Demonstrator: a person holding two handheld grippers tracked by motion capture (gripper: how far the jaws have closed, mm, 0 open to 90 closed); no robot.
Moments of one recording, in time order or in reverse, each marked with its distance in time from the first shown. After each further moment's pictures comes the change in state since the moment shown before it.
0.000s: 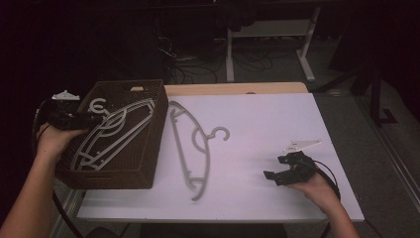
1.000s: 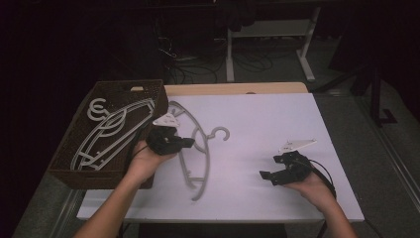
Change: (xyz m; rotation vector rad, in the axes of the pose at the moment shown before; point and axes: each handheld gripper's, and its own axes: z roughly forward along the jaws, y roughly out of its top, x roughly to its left) left arm -0.251 0.027 0.062 -0.018 -0.465 0.267; right arm 0.006 0.006 0.006 -0.004 0.018 -0.023
